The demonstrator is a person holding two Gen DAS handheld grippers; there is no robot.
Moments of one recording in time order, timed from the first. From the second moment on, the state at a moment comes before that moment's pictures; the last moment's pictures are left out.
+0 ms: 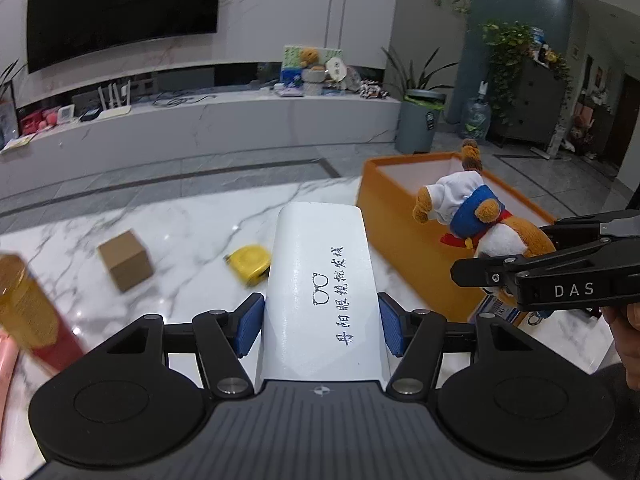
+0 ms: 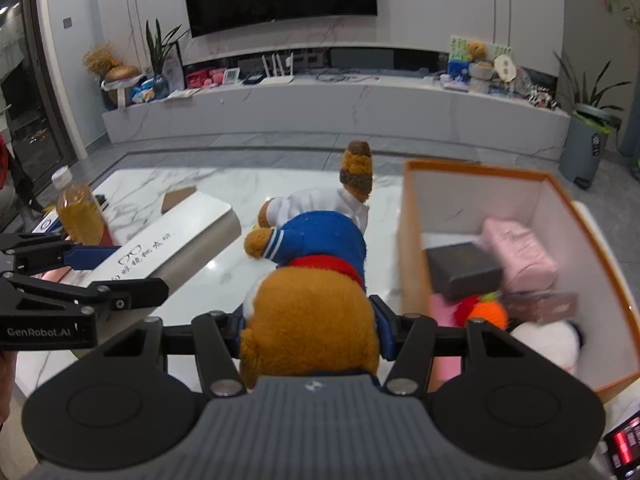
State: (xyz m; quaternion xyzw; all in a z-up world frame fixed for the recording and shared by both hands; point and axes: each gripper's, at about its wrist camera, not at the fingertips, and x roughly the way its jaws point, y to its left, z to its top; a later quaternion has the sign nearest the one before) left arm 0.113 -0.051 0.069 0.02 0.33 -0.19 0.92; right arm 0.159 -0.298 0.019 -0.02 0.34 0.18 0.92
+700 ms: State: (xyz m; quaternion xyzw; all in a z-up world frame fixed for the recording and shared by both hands) left arm 0.173 -0.175 0.078 0.05 0.32 -0.26 0.91; right arm 0.187 -0.395 0.036 -0.04 0.34 0.12 0.93
